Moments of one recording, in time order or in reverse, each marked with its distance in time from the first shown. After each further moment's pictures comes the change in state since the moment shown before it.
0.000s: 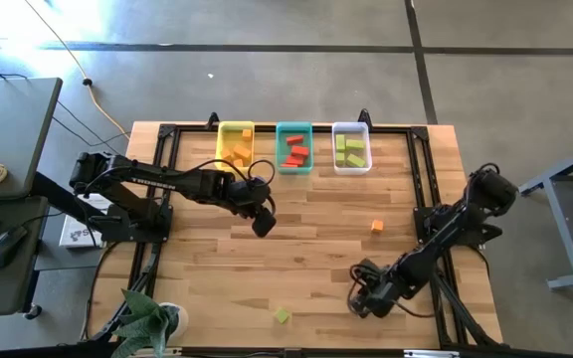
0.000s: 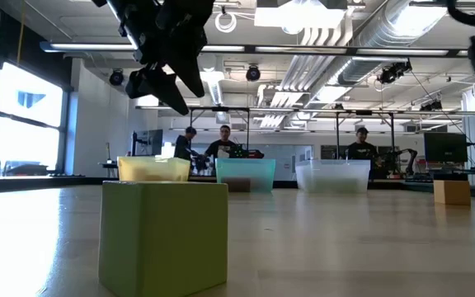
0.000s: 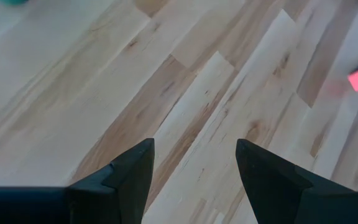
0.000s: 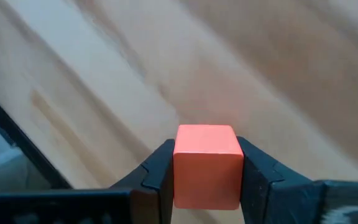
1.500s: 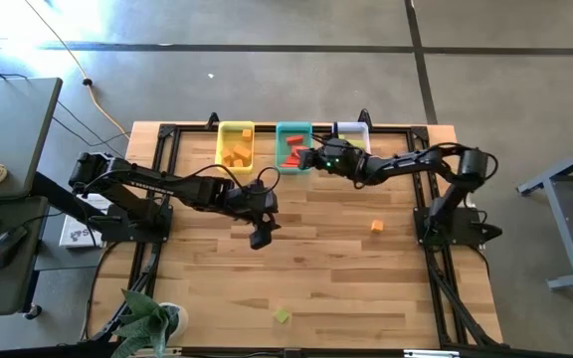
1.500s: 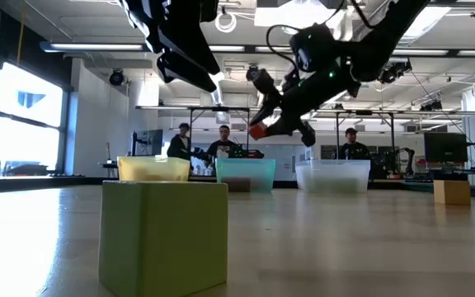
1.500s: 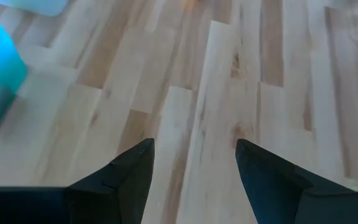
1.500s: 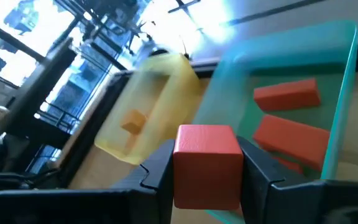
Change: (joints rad) left arm -0.071 0.000 0.000 0.161 -0.033 0.426; right arm -1.127 0.097 0.002 0.885 0.140 -0.789
